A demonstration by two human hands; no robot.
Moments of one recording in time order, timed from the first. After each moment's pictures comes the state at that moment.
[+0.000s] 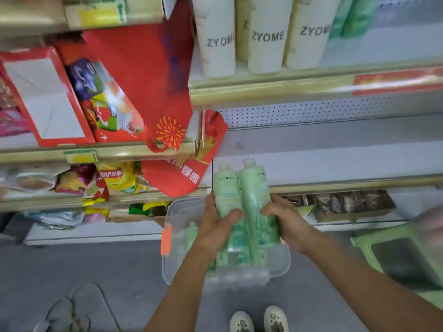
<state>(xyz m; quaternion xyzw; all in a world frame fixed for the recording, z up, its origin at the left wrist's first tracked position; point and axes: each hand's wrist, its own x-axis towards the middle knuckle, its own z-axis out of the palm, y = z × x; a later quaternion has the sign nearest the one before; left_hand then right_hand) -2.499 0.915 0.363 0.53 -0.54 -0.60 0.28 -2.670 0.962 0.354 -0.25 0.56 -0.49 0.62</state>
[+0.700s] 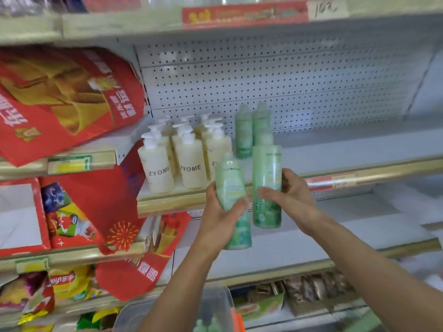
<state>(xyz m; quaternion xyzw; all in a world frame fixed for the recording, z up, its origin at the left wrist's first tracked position) -2.679 0.907 0.561 0.35 -0.65 -0.54 0.40 -2.844 0.963 0.577 -0.41 0.61 -0.60 0.30</state>
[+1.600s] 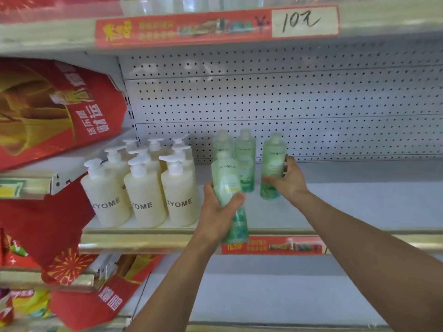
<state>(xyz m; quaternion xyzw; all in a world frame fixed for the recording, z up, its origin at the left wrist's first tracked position) -2.848 0.831 0.590 0.42 -0.60 -0.51 0.45 -3.062 0.785 0.586 -0.45 0.69 -0.53 0.19</state>
